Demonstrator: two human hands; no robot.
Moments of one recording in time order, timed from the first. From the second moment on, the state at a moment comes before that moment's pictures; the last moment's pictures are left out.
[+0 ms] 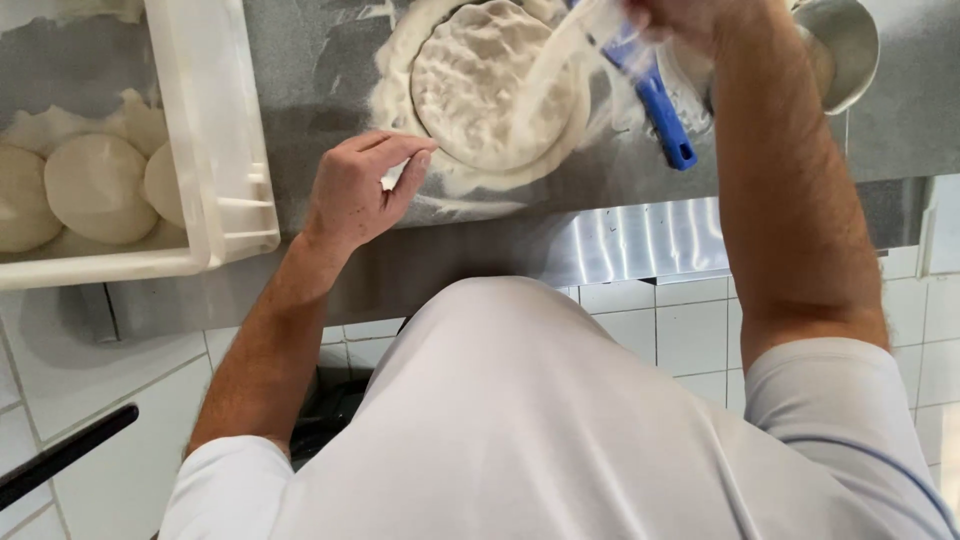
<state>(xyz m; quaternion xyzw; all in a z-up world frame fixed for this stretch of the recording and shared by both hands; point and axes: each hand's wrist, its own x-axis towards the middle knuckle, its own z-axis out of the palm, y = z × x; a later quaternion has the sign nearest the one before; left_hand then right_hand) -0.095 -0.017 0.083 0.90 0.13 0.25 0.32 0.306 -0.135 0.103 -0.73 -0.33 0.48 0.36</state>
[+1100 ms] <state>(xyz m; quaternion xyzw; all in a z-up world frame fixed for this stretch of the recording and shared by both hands) 0.040 0.014 0.022 0.98 0.16 -0.10 0.09 0.206 -0.100 0.044 -0.73 -0.64 0.20 -0.10</state>
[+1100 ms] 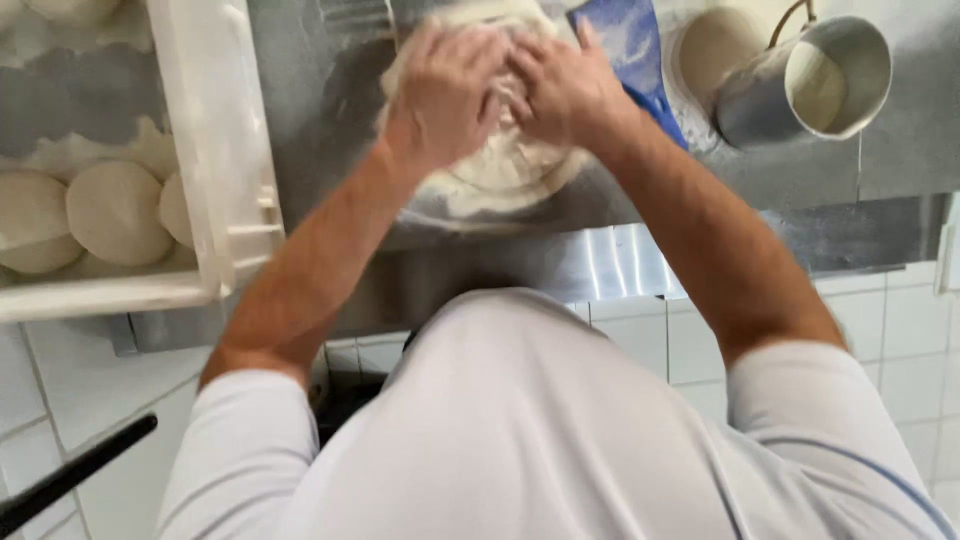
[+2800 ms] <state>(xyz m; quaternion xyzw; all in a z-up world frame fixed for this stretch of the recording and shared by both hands) 0.028 0.037 -0.027 0.98 0.16 0.10 0.07 0.227 -0.112 0.006 -0.75 -0.64 0.17 -0.03</state>
